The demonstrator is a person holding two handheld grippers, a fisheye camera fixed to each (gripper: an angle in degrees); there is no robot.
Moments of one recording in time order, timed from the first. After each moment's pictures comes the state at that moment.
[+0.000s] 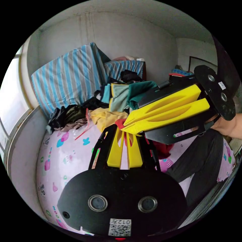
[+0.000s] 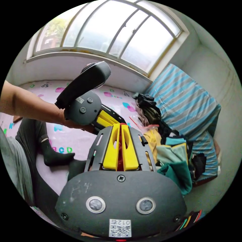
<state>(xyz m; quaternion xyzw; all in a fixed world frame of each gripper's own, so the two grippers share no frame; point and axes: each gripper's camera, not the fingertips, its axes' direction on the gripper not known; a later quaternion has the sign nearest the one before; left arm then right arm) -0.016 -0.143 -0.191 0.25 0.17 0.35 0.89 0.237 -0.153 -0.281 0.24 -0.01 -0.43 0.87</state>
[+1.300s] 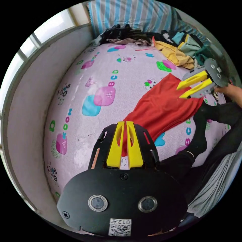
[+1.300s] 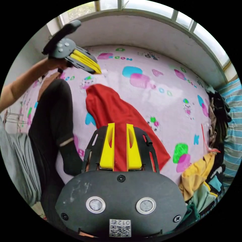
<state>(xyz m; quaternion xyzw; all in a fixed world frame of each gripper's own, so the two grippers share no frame) -0.167 -0.301 -0.081 0.42 0.01 0.32 0.85 -0.101 -0.195 0.028 -0.28 -0.07 -0.62 0.74</state>
